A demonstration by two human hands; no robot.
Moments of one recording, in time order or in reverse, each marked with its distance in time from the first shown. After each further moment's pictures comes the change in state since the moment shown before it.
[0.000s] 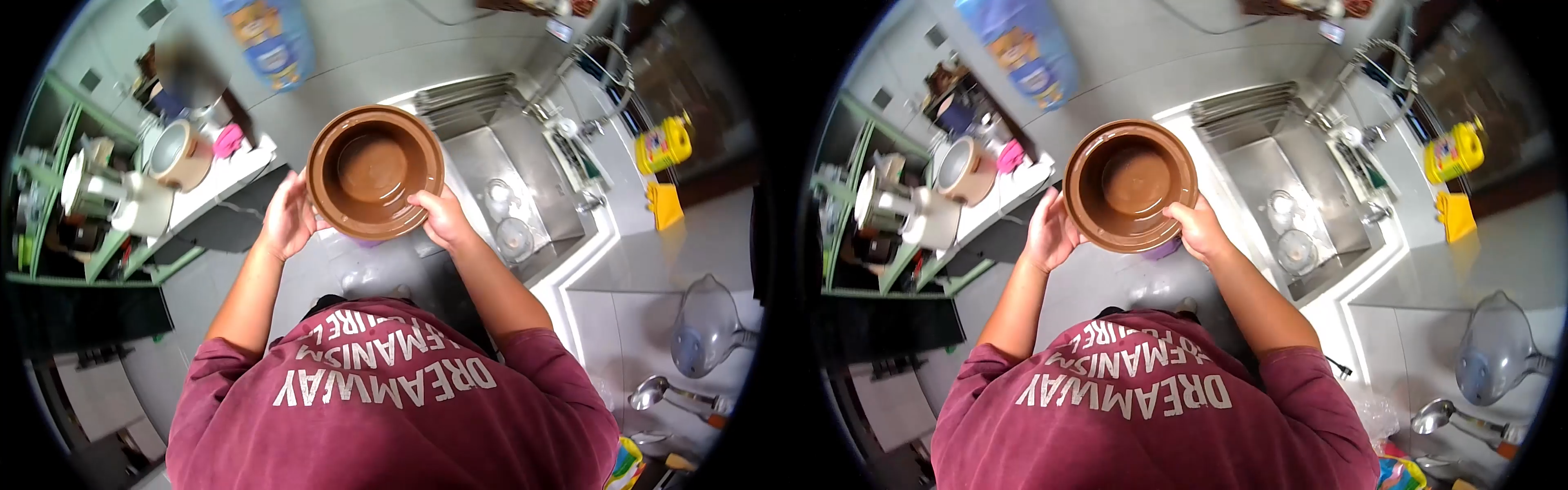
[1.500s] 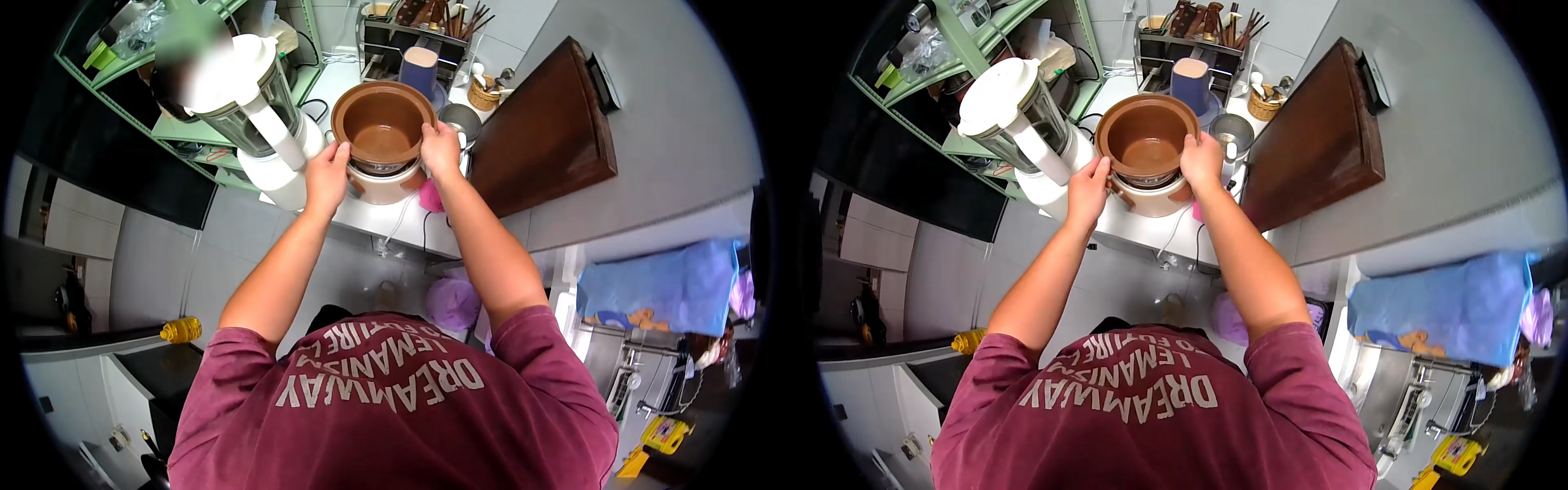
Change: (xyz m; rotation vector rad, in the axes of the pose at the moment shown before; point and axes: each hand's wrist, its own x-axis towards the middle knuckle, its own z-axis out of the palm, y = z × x) left_hand -0.074 0.239 -0.383 0.624 1.340 0.575; right_hand 0.414 0.232 0.448 -0.852 -0.237 -0.254
